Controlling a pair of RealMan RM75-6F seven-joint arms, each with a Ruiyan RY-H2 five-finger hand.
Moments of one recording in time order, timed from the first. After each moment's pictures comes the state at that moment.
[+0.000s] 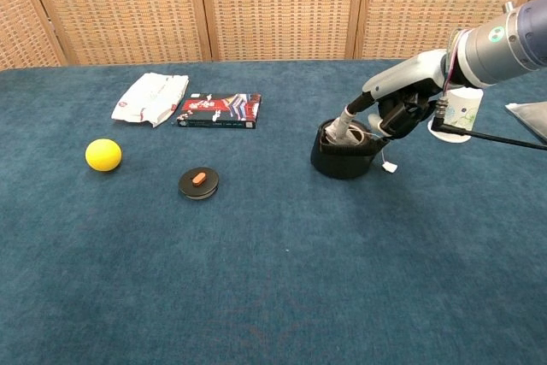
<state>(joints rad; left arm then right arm) -0.13 -1.10 -0.03 -1.62 1.44 1.40 0.13 1.15 -1.28 0.11 -1.36 -1.10 0.24 0.13</state>
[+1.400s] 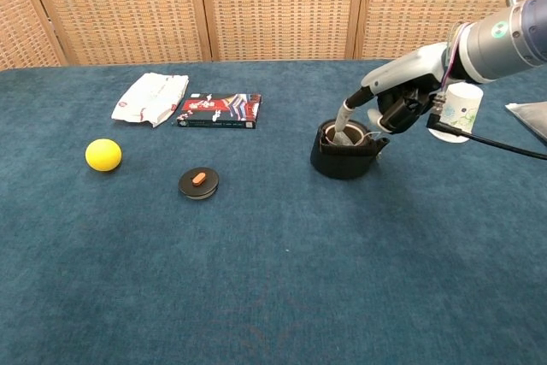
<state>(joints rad) -0.12 -1.11 -0.03 -1.60 1.44 1.40 0.10 1.19 -1.25 0.02 -1.43 -1.00 0.36 0.05</state>
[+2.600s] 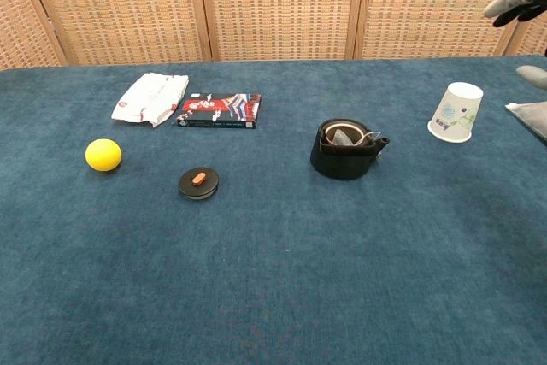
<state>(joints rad) -0.08 -1.13 -0.02 -1.63 1.50 1.51 0.12 0.57 -1.21 0.01 -1.78 -1.19 1.42 -0.20</state>
